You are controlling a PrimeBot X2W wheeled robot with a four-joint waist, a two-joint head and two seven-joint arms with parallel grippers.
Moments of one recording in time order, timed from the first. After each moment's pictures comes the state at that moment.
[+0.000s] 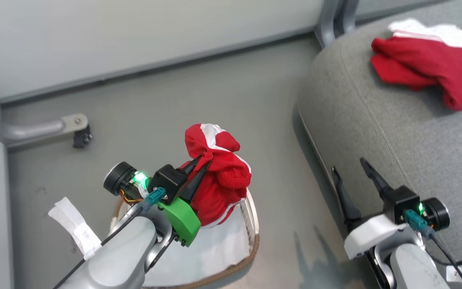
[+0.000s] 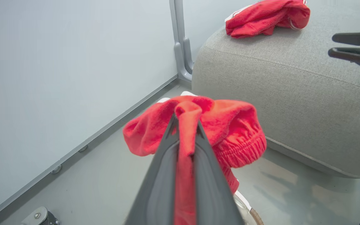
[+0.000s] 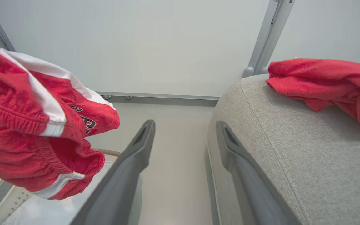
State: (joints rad) left arm -0.56 0.26 -0.83 0.53 -0.40 -0.12 -0.26; right arm -0.20 -0.05 0.08 0.30 0.03 0.13 -0.26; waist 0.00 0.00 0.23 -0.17
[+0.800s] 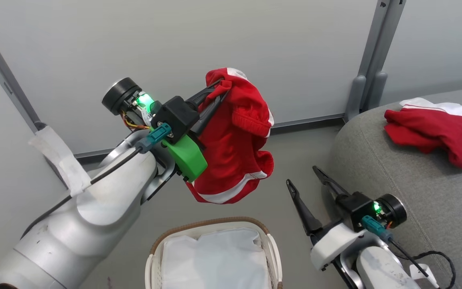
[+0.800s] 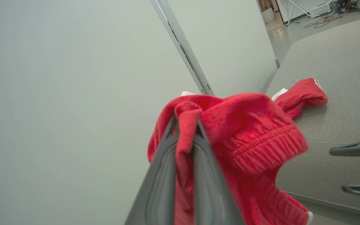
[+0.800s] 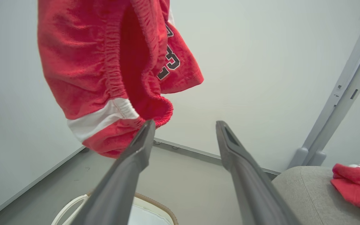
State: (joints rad) left arm -0.88 0.31 -0.96 0.46 -0.45 -0.13 -0.26; right arm -0.22 -0.05 0.27 0.32 0.05 0.13 -0.26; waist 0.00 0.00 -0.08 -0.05
